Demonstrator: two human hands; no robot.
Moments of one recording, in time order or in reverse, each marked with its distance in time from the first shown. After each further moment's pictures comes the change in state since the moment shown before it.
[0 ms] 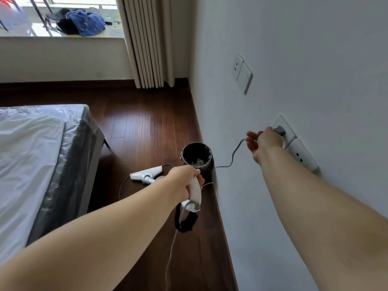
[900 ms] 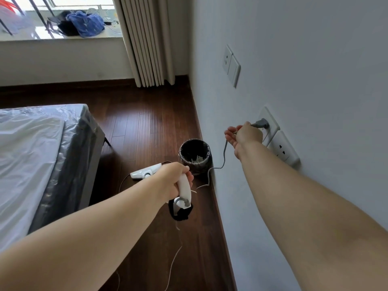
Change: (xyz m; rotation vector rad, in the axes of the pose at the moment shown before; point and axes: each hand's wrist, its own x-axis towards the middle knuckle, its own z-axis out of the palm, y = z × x) left_hand -0.007 -0.015 0.024 -0.002 0.075 0.033; right_hand 0.006 0.005 -0.002 0.093 -0.100 0.043
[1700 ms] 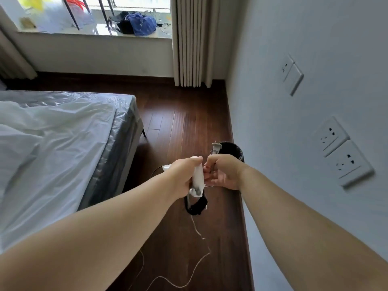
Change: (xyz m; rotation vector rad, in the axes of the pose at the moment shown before) left_hand -0.043 0.002 -0.123 -0.036 -0.056 0.112; right_hand -0.130 0.129 0.049 -0.786 -0.787 0.347
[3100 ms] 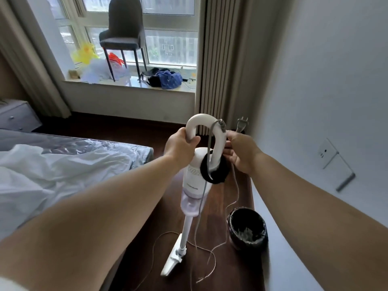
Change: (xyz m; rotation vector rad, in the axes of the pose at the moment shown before) left_hand 0.113 0.288 -0.042 0.522 0.428 0.832; right_hand 0.110 -0.285 0.015 0.023 0.137 -0.511
